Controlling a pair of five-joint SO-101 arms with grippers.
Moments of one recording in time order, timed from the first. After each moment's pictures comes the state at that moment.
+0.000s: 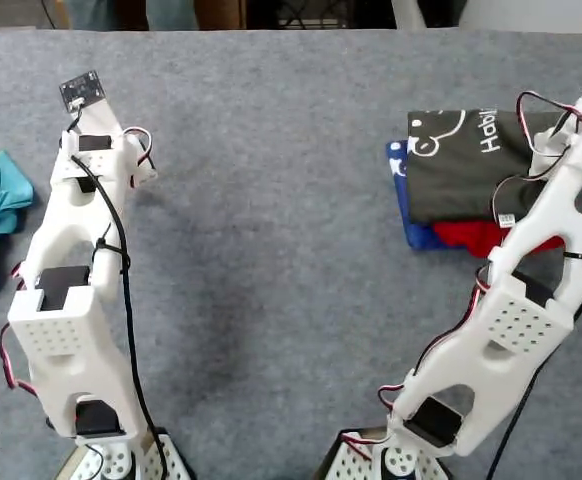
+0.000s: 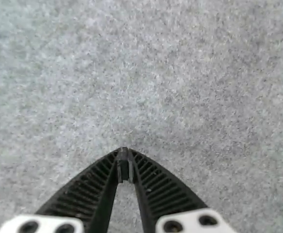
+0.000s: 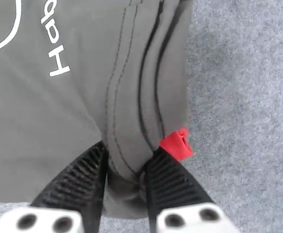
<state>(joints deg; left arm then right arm) -10.5 24.0 -1.3 48.7 19.8 33.5 37.2 -57.5 96.4 18.0</state>
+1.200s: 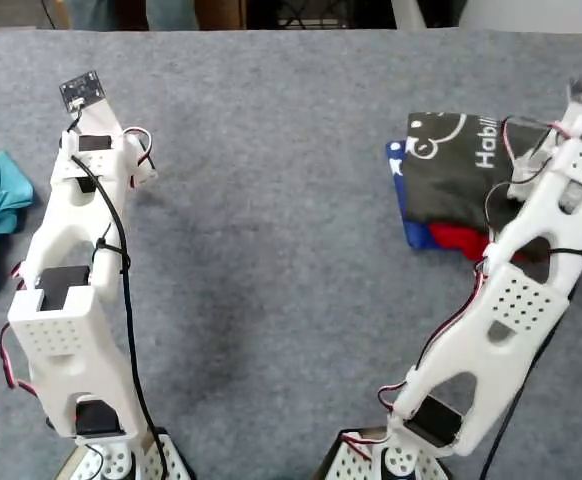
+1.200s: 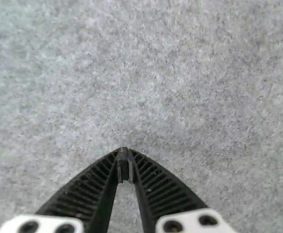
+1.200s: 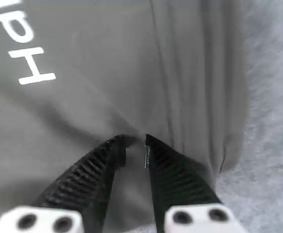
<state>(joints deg) -10.5 24.0 -1.3 48.7 19.8 33.5 54.7 -63.0 96.4 12.4</state>
